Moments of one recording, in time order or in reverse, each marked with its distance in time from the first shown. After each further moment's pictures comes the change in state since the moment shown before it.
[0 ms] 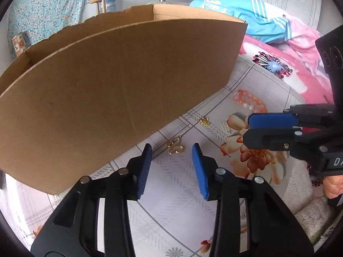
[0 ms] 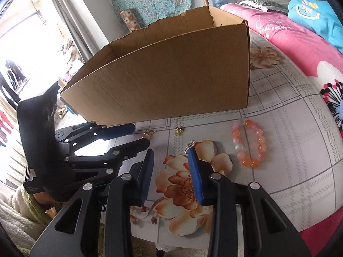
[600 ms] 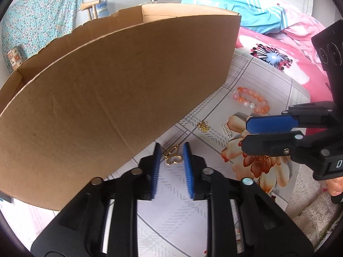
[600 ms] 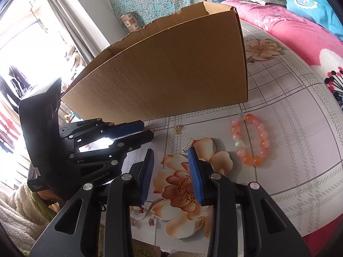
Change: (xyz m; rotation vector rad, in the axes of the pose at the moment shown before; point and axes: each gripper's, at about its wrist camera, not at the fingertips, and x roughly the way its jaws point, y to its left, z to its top) left arm 0.010 -0.013 0.012 0.090 0.015 0.025; right arm 0.003 -0.017 -0.010 0.042 -0.009 0.054
